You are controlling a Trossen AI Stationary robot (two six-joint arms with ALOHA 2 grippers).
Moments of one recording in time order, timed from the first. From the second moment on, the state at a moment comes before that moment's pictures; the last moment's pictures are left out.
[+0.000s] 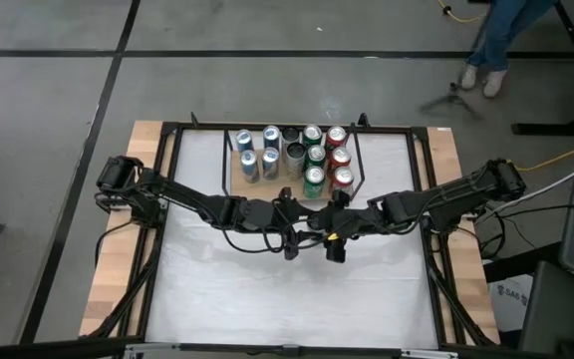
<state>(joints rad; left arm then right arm) -0.19 1.70 1.09 0.36 -0.31 -0.18 0.28 1.46 1.16 -0.51 0.27 0.28</state>
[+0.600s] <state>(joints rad) -0.19 1.70 1.09 0.35 -0.32 -0.16 0.28 1.46 1.17 -0.54 0.26 0.28</state>
